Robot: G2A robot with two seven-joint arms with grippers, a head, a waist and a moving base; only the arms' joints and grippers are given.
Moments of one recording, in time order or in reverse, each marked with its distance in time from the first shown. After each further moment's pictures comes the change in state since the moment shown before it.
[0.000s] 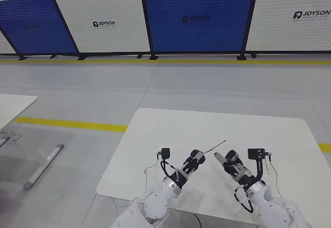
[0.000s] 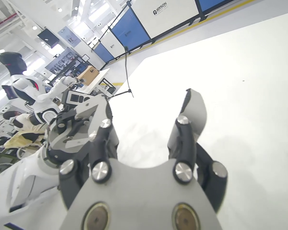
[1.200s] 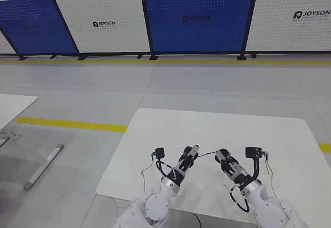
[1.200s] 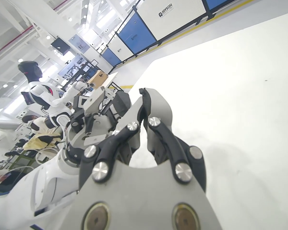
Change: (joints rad) left arm 0.006 -0.009 -0.005 0.001 0.049 0.012 0.154; right arm 0.009 -0.006 -0.048 -0.021 0.065 0.054 -0.018
